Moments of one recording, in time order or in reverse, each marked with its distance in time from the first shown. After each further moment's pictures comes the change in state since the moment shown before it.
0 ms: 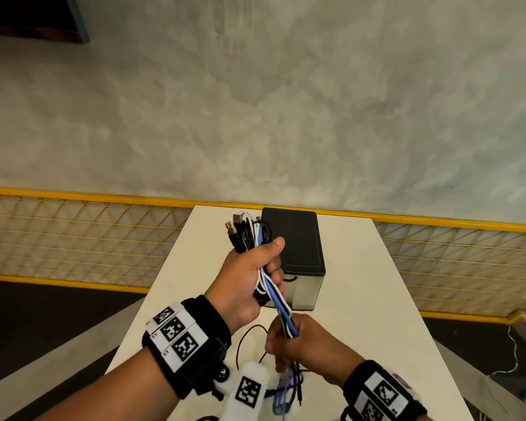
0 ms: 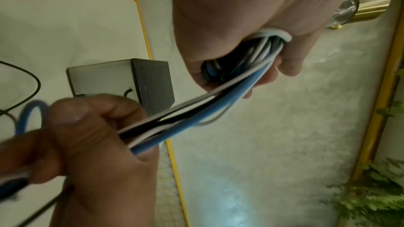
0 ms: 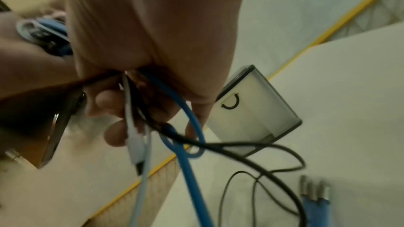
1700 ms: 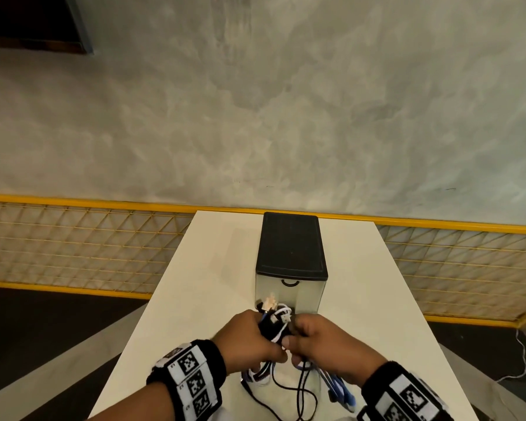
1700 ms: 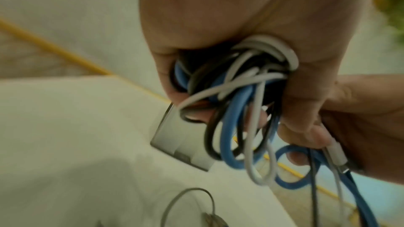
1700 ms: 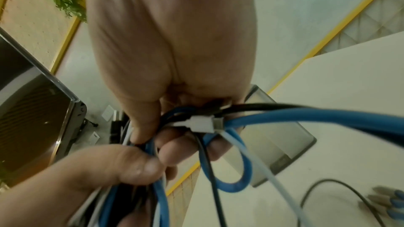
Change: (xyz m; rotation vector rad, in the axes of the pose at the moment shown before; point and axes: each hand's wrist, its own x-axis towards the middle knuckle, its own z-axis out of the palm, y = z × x) left_hand 0.003 -0.073 -0.062 1.112 -0.126 -0.156; right_hand -0.001 -0.001 -0.019 -0.216 0.007 0.007
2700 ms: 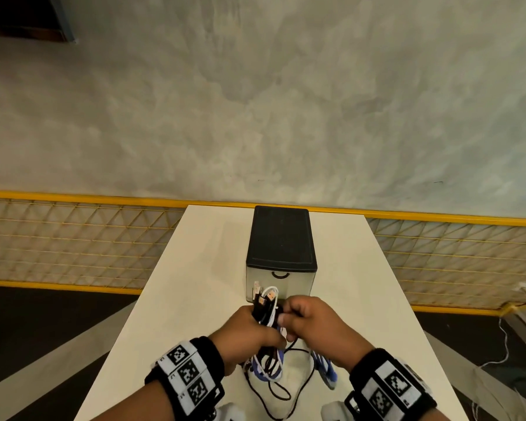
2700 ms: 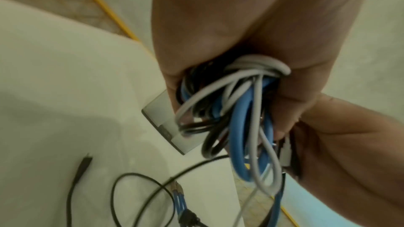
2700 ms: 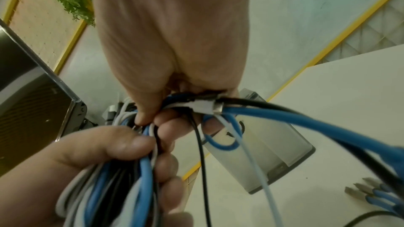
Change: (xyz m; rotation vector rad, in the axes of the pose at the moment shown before) left_hand -0.014 0.021 0.013 -0.425 -0.073 0.019; right_hand -0.005 0.001 -0.007 -0.051 0.199 -0.095
